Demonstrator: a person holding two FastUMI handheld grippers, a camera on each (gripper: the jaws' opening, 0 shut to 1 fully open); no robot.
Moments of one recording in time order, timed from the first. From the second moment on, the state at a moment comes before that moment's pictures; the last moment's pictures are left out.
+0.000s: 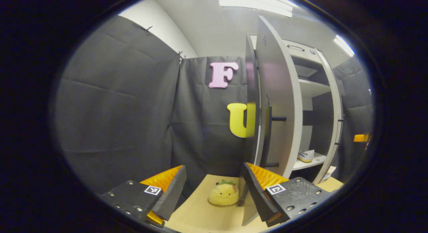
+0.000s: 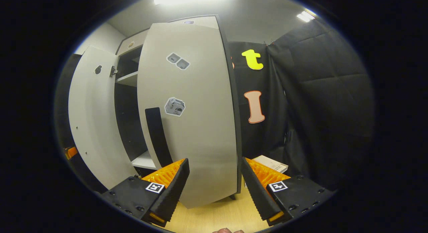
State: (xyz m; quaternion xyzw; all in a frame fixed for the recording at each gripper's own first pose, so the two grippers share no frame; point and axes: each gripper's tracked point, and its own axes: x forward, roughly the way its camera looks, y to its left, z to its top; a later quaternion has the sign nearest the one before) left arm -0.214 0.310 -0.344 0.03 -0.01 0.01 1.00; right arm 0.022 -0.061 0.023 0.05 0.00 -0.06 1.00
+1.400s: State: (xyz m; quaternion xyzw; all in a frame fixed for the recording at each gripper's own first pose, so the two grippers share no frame) left arm -0.170 0.225 -0.332 0.01 0.01 -0.02 1.00; right arm 0.030 -0.119 -0.013 0.08 0.05 -0.10 0.99
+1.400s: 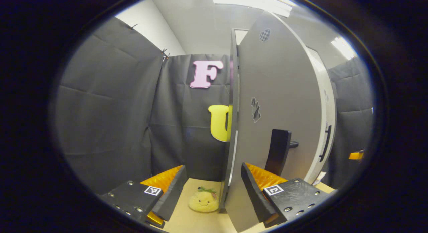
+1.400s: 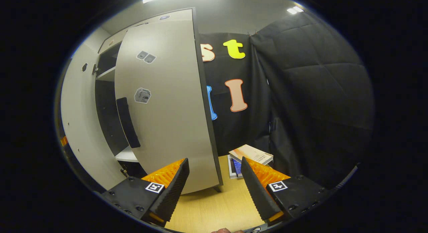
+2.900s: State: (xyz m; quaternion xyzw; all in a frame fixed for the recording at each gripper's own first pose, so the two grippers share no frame) left arm -0.168 0.072 -0.348 0.01 0.01 -0.04 1.00; right arm 0.061 -0.161 -0.014 0.09 0.05 -0.07 0.99
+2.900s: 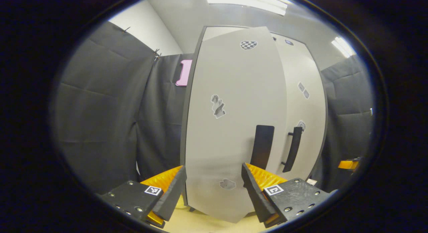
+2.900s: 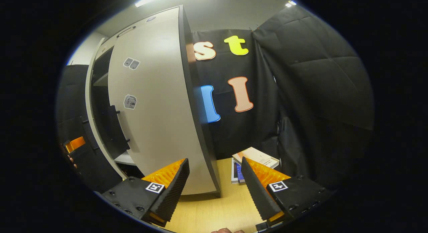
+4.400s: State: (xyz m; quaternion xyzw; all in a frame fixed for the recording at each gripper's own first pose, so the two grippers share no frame) left arm -0.273 0.128 -0.448 -0.05 0.07 -0.08 0.99; right arm -0.004 -0.034 -0.084 0.04 0.10 -0.08 0.99
